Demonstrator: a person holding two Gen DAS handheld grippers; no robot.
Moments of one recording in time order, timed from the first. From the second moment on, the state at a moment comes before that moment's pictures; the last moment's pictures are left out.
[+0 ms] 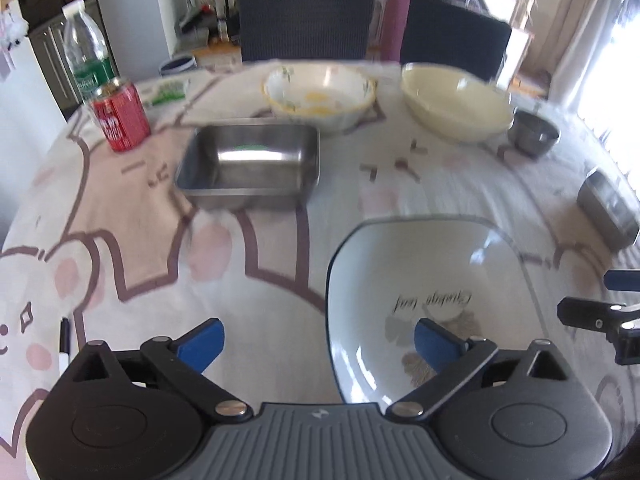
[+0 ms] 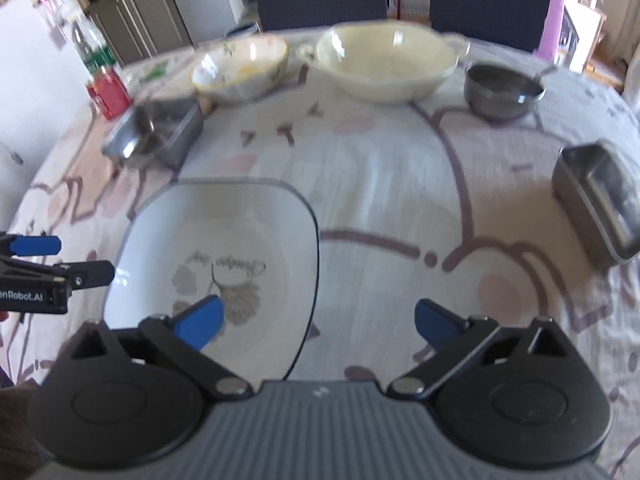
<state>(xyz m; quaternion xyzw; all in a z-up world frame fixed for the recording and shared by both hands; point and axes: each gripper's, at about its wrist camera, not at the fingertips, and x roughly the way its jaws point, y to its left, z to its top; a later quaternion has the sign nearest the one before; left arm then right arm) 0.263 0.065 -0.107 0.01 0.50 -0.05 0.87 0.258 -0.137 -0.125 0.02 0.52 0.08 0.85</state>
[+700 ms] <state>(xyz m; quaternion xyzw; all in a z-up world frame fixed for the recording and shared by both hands) 0.320 -0.004 -0.037 -0.05 0.33 -0.13 0.93 0.331 -0.219 -0.029 0.02 0.32 0.09 0.94</state>
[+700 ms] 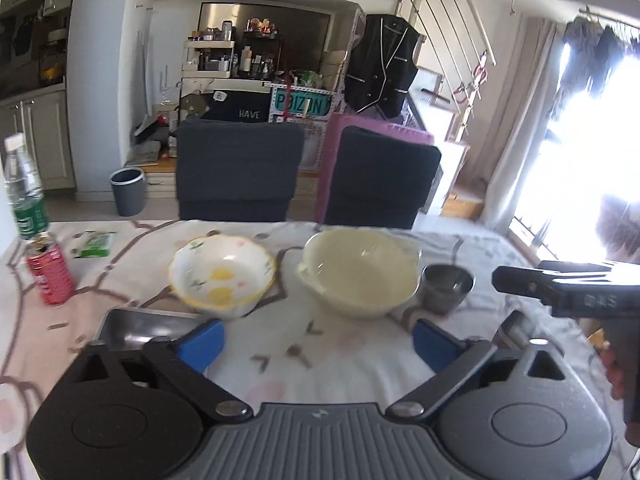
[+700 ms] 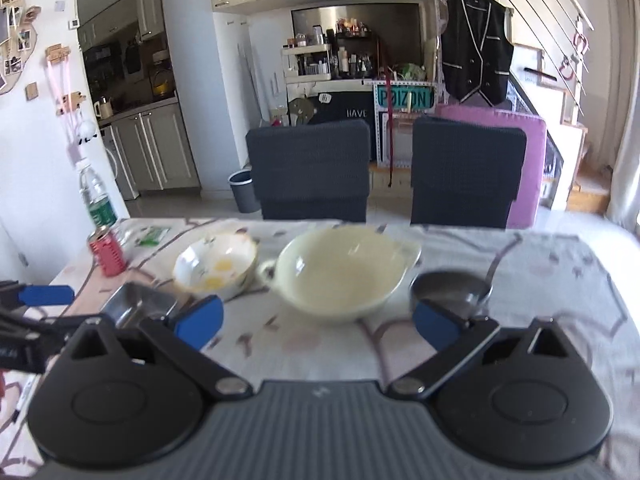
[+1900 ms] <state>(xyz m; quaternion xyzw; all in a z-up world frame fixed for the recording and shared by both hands) 0.495 -0.017 -0.154 -0.21 0.41 -0.11 0.88 0.609 -0.286 -0.164 0.02 0.45 0.09 0.89</state>
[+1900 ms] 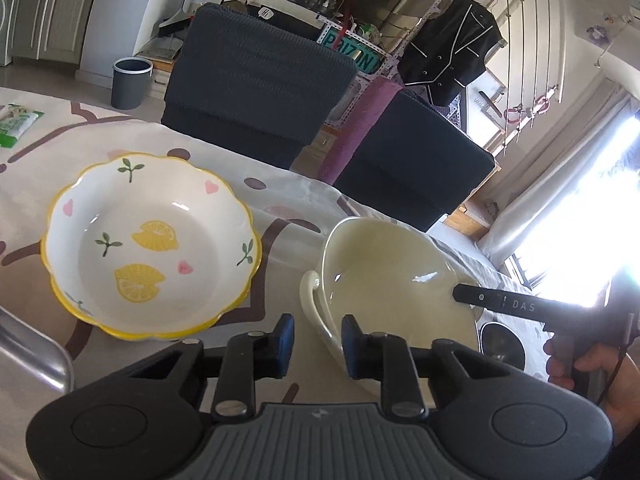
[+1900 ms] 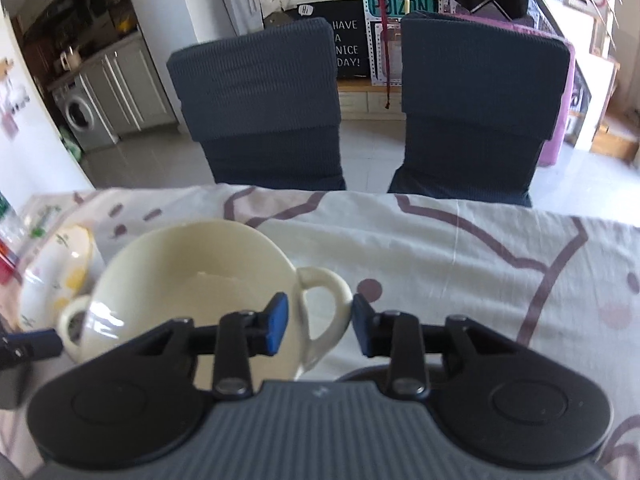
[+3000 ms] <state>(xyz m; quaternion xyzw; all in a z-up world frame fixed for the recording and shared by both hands) 0.489 -0.010 -0.129 -0.21 0.39 -0.11 0.89 0.571 -0.288 -0.147 0.07 0.43 0.13 0.89</state>
